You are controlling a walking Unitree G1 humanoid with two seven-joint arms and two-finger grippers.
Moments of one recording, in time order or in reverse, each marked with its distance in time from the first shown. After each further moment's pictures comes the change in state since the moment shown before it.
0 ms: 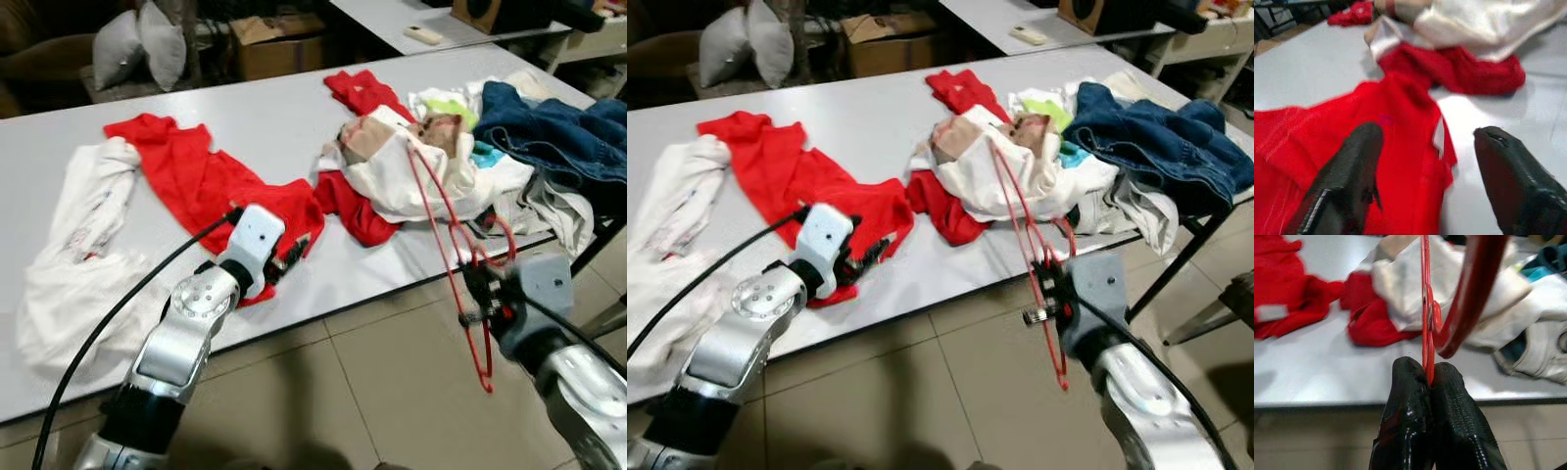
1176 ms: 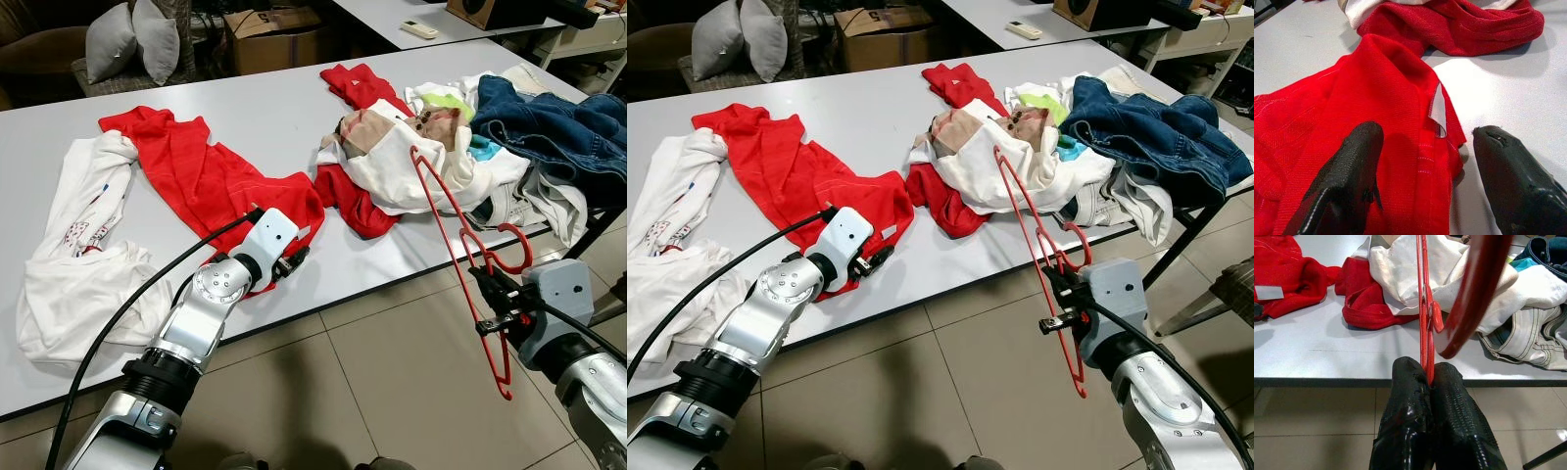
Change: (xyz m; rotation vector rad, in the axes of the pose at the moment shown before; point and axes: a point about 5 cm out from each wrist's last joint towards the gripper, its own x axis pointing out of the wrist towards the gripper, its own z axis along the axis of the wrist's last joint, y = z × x) left arm 0.026 0.005 -0.014 0.105 0.089 -0.014; right arm -0.007 -0.012 0.000 -0.023 0.001 -0.011
